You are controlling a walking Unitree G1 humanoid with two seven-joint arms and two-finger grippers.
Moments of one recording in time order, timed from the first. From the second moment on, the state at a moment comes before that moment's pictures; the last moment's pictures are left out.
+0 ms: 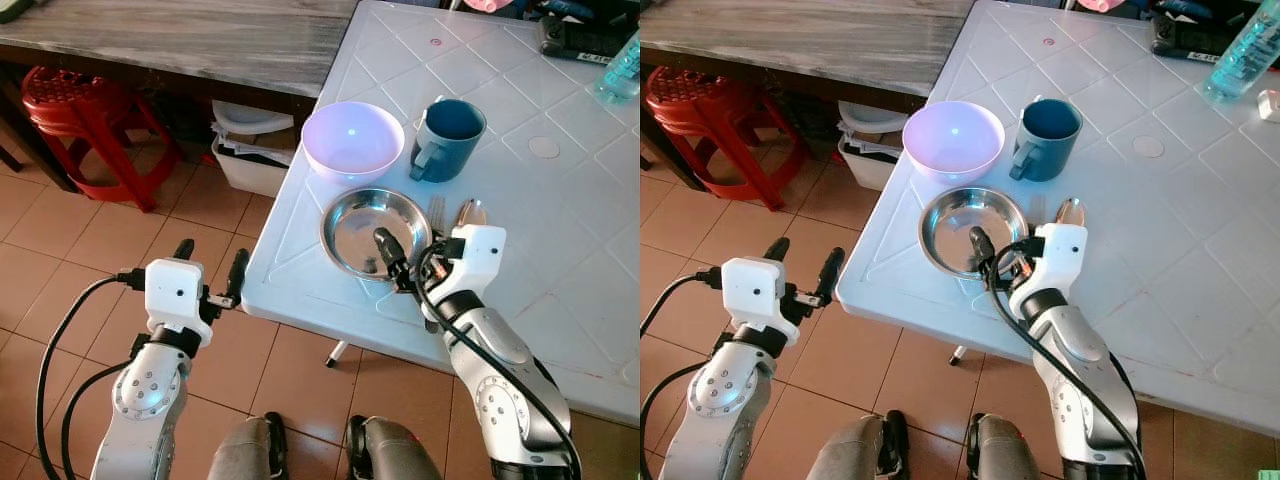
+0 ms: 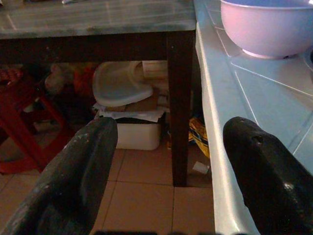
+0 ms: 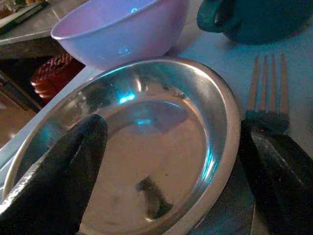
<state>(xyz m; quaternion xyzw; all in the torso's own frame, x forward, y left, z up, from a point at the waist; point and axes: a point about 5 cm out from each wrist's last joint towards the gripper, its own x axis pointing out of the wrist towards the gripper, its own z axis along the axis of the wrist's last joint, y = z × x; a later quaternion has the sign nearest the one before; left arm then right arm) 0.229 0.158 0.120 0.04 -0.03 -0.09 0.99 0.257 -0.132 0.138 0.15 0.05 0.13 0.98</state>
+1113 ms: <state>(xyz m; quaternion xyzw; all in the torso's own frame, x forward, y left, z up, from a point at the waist) 0.229 0.157 0.120 0.04 -0.03 -0.10 0.99 0.261 -0.135 0.136 0.15 0.08 0.12 0.98</state>
